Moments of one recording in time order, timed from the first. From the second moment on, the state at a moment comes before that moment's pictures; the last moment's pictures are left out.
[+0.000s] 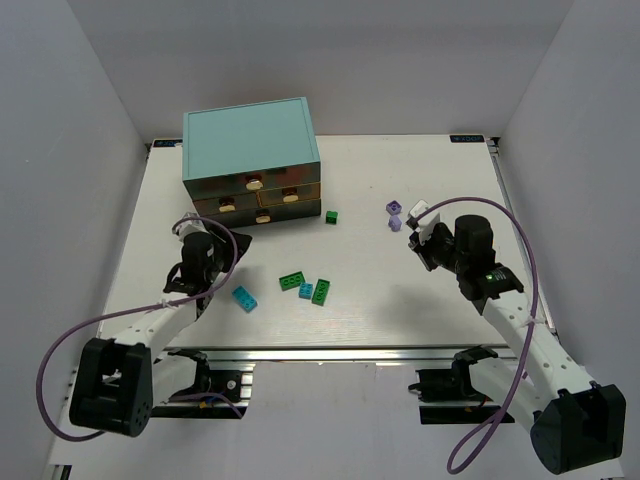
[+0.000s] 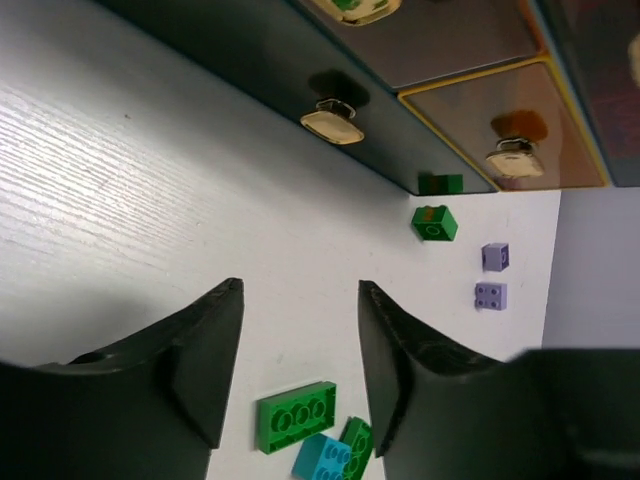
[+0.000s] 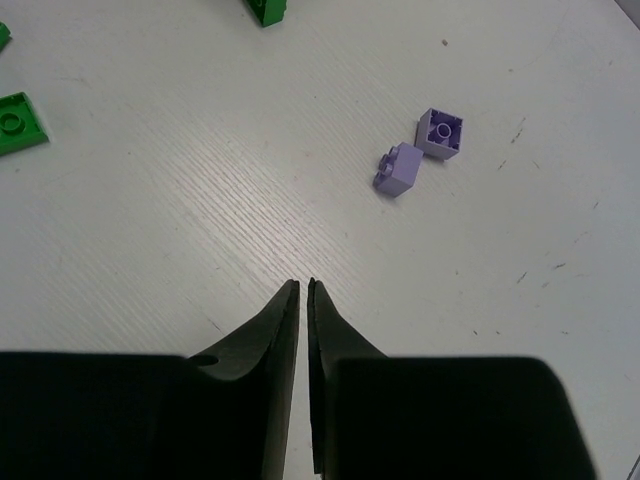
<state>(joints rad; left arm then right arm) -0.20 1.07 0.39 0.24 -0.04 -0.93 0.28 0.90 0.64 -0.24 -0.36 -0.48</state>
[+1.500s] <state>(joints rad) 0.14 1.51 0.58 0.66 0.45 -1.03 0.28 0.94 0.64 -0.24 -0.35 -0.50</state>
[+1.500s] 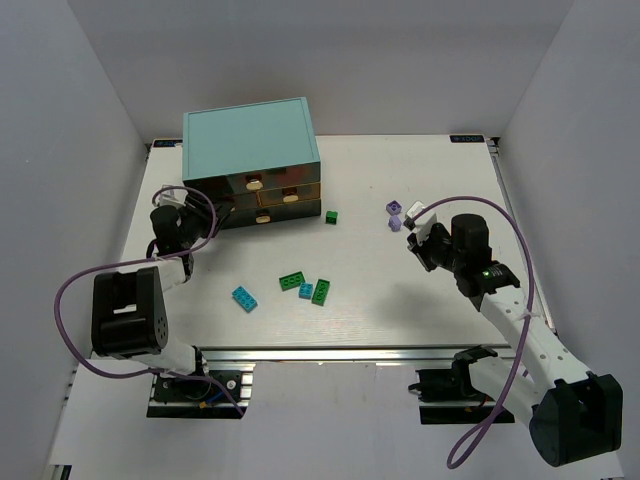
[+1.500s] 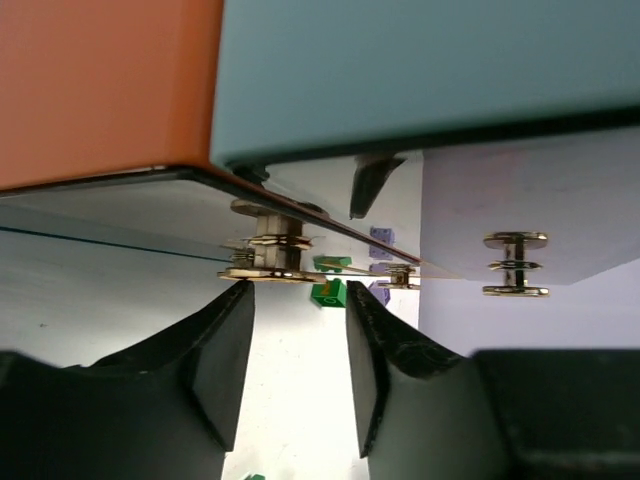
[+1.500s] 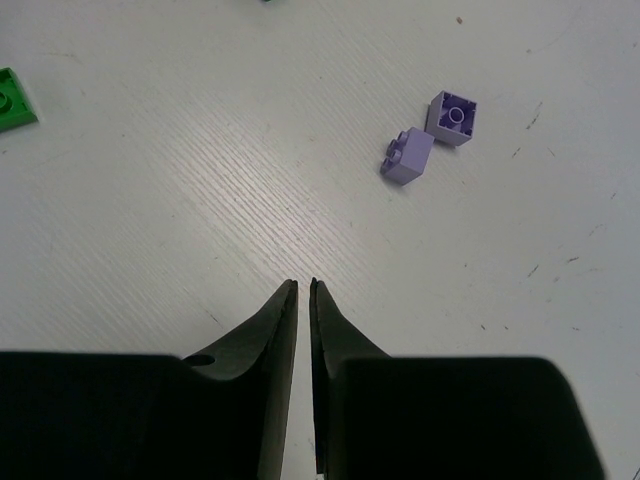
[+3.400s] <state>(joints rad) 0.16 1.31 0.46 0.51 0.52 -0.99 0.28 0.94 0.64 -0.24 -0.35 -0.51</state>
